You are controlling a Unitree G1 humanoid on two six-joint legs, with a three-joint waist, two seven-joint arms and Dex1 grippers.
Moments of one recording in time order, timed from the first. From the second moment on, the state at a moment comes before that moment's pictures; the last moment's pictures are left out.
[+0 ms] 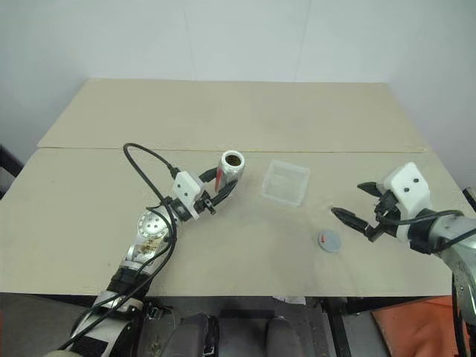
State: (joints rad) left arm -0.50 0.21 -0.13 0.36 -0.08 -0.31 -0.59; right arm -0.03 -0.92 -0.41 -0.40 0.47 0.62 0.80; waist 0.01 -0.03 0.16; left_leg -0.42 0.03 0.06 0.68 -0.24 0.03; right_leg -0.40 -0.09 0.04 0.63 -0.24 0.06
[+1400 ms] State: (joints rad) left arm -1.44 0.16 -1.09 1.39 1.27 -0.46 0.67; right arm 0.13 -0.79 -0.45 -0.61 0.49 0.65 0.65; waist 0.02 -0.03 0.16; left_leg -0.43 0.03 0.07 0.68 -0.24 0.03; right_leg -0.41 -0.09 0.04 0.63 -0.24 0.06
